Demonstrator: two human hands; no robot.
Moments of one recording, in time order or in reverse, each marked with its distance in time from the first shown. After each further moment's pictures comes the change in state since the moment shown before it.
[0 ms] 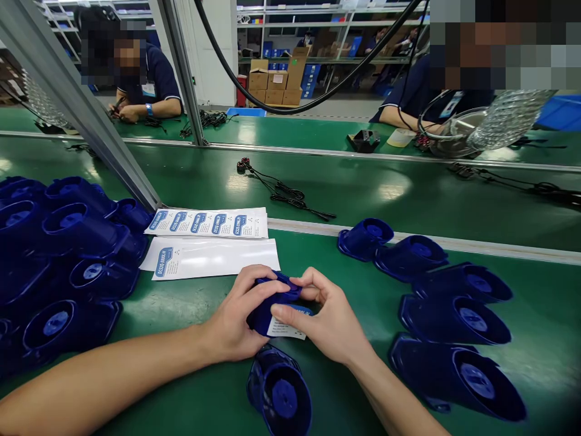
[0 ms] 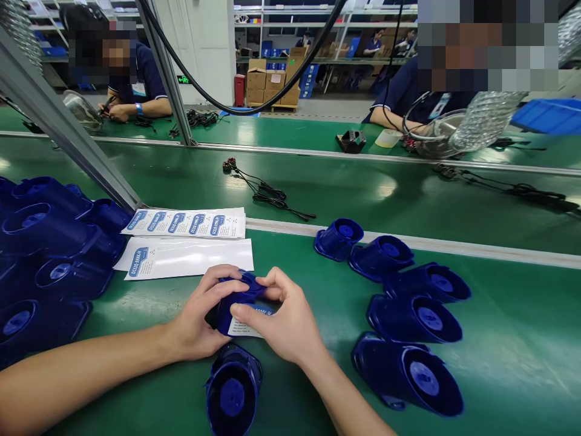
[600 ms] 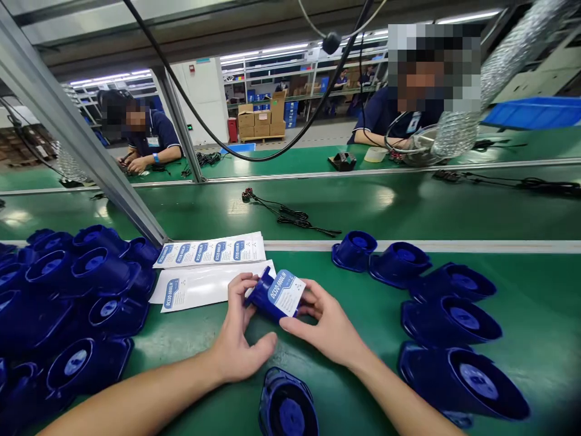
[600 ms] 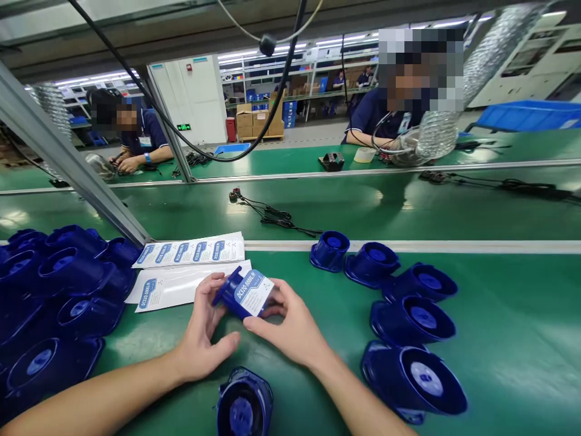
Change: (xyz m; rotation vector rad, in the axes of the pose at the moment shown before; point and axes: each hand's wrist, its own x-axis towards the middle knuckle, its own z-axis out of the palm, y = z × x) left_hand -0.005 -0.003 0.004 -0.296 0.148 -0.289; right_hand 0.015 0.024 -0.007 0.118 -0.058 -0.115
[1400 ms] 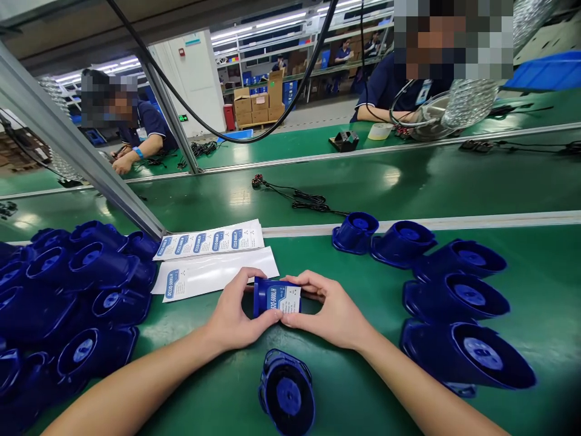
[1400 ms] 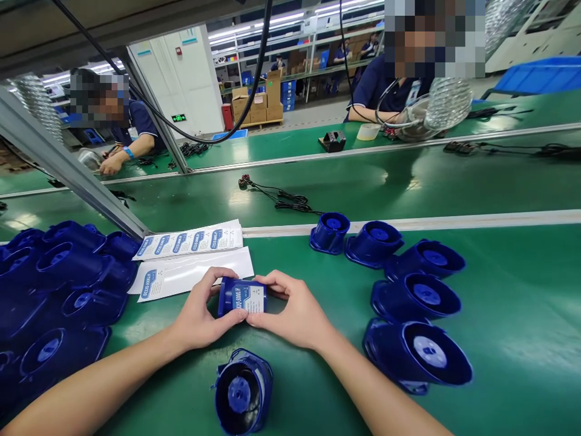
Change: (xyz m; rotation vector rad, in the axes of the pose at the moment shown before) left_hand 0.017 0.016 -0.011 0.343 -0.110 -0.068; right_hand -0.004 0.001 -0.015 -0.164 -0.018 -0.064
